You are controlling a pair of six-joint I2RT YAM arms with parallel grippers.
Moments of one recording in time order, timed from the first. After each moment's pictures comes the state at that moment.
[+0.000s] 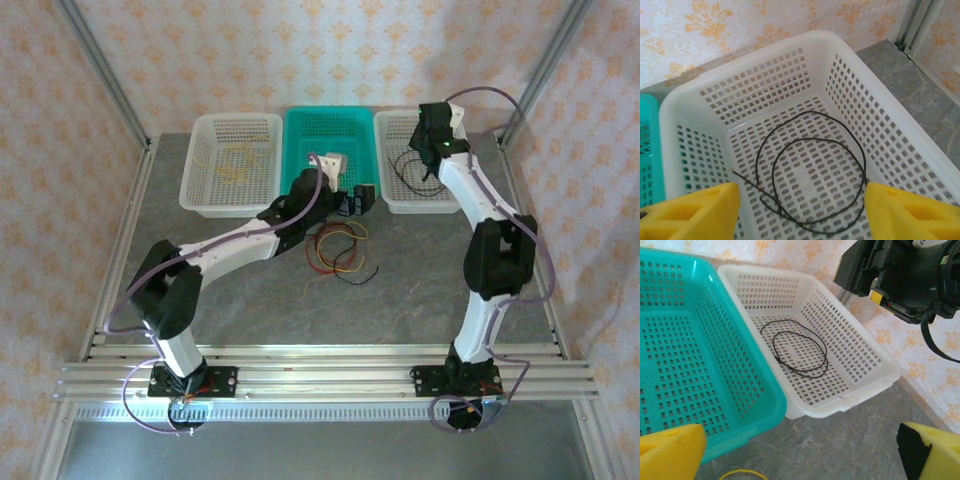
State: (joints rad) left arm -0.68 1.71 1.22 0.18 -0.05 -0.44; right arm 0.16 1.87 1.68 -0.46 0.39 0.46
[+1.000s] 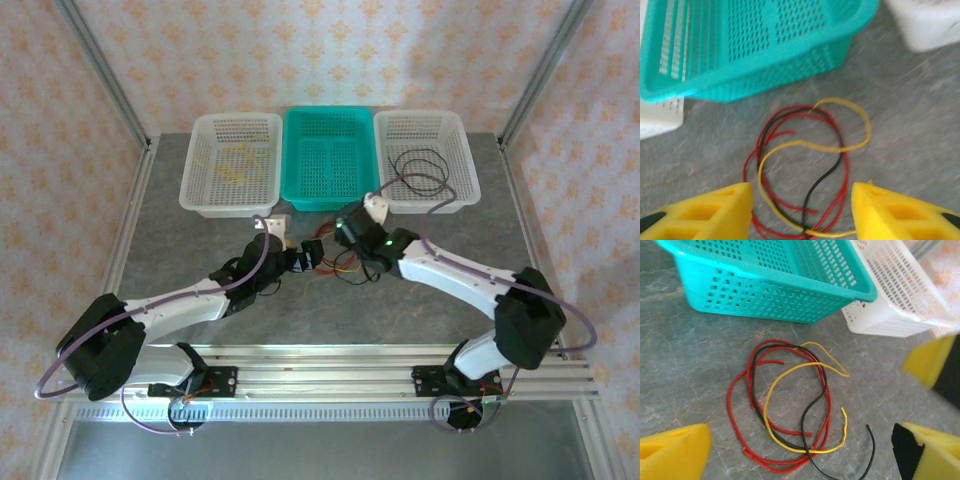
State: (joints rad) left arm -0.68 1.27 0.55 0.27 -0.15 -0.67; right arm 0.83 1.50 1.05 -0.43 0.44 0.94
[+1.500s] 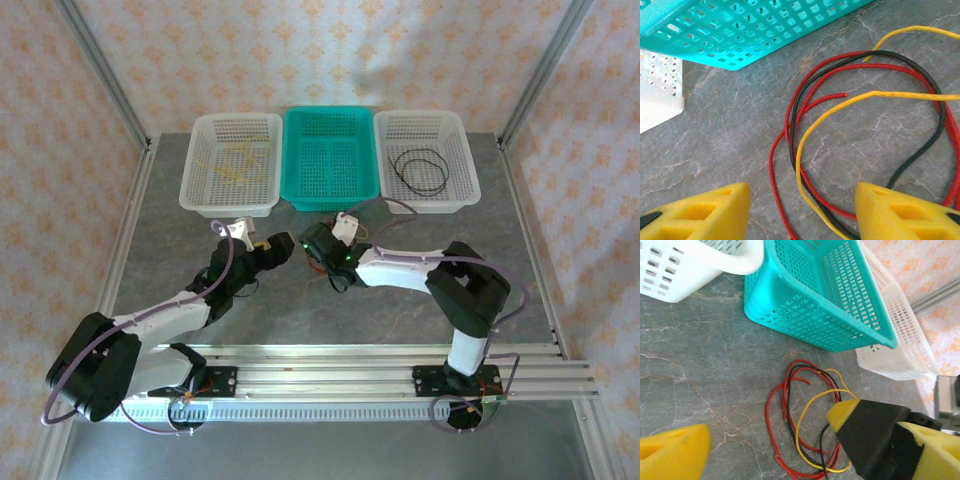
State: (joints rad) left arm -0.45 1.17 0.36 0.44 0.01 -0.83; right arm 0.91 1.80 1.05 -0.12 0.48 1.13
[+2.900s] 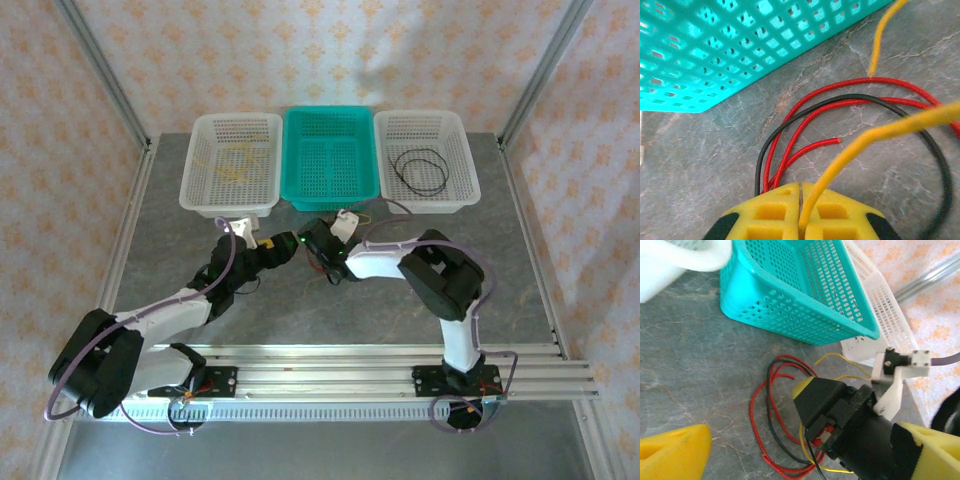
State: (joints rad) left arm -0.46 1.20 0.39 0.46 0.08 -0.78; right arm 0.86 1.94 1.10 0.00 0.55 1.14
